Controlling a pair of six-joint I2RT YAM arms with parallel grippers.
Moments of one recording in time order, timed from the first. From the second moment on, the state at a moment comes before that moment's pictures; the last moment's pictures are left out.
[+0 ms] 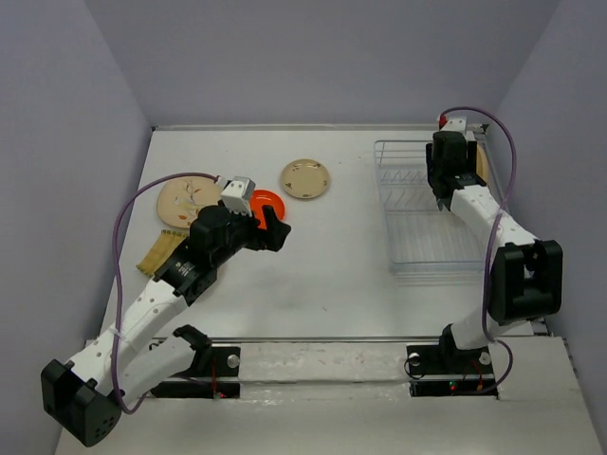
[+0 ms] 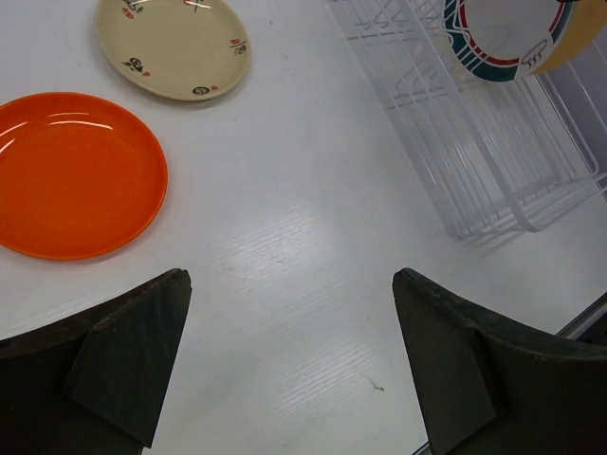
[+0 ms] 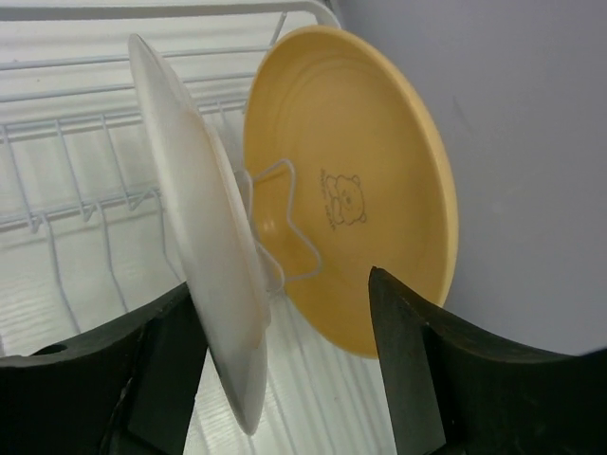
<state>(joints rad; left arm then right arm) -0.58 0.85 0.72 -0.20 0.04 -0.39 0.12 1.57 1.20 -0.15 0.64 -0.13</state>
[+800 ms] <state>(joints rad) -0.50 0.89 0.55 -0.06 -0.08 -0.70 0.12 1.40 1.22 -0.37 0.33 0.07</state>
